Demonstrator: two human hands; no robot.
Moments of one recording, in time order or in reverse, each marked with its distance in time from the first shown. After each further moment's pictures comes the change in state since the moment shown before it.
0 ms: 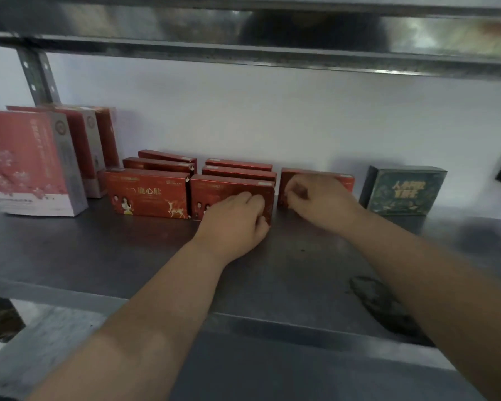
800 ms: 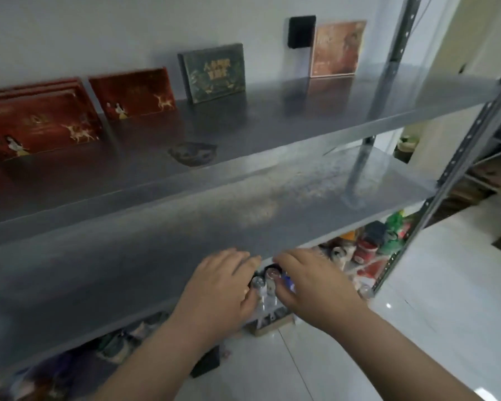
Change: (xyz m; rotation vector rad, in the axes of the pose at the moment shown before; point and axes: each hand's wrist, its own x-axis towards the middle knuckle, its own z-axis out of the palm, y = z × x) left_hand -0.244 0.253 0.016 -0.357 -0.458 0.479; right_hand -0.472 -0.040 0.012 -0.134 -0.078 0.547
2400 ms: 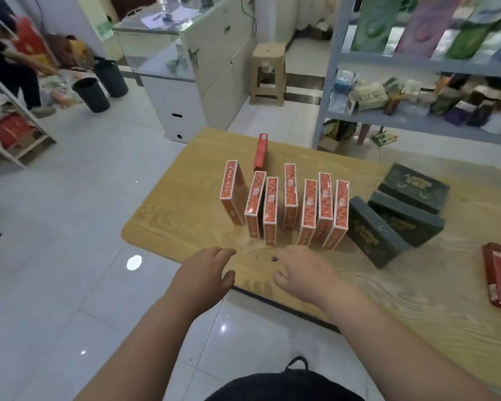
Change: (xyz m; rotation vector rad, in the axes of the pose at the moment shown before) left_hand -0.288 0.553 0.145 -0.195 -0.668 2.019; right_hand -0.661 -0.253 0.015 0.102 0.413 2.325
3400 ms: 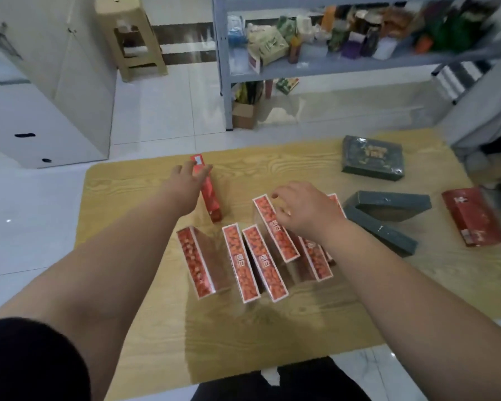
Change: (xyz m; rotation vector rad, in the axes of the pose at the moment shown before) left_hand 0.463 -0.063 -0.020 0.377 -0.272 0.422; right_hand 0.205 0.098 -0.097 0.142 0.259 0.483
